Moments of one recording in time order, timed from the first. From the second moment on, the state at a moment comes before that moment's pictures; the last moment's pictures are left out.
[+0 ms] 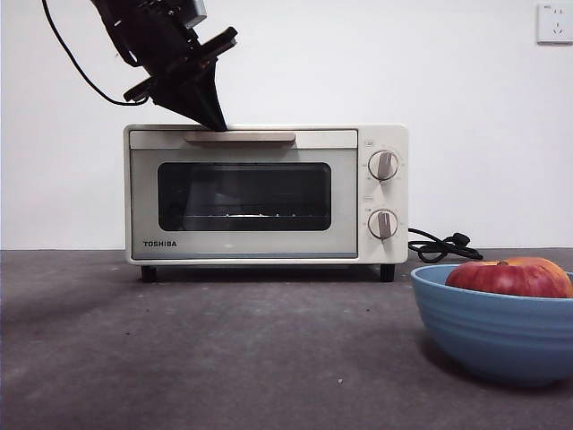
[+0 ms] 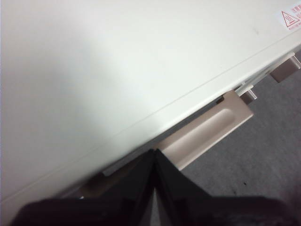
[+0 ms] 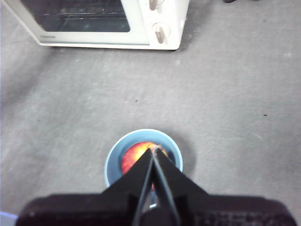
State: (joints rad) left arm -0.31 1.87 1.78 -0.70 0.29 0.04; right arm 0.78 0.65 1.01 -1.05 0.36 0.44
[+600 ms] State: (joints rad) left arm -0.40 1.85 1.80 -0.90 0.14 0.12; right arm 0.78 0.64 1.02 -1.00 0.37 0.45
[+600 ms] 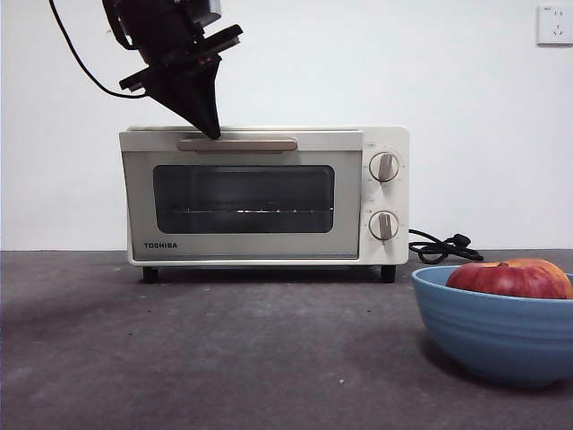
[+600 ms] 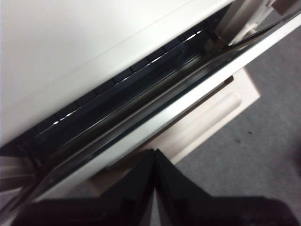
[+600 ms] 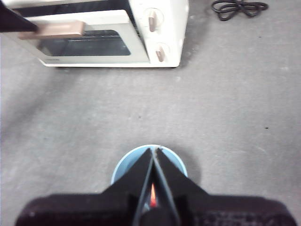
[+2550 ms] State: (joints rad) left arm -0.43 1.65 1.03 -0.54 0.23 -0.04; right arm 0.78 0.58 1.02 -1.05 0.37 0.47
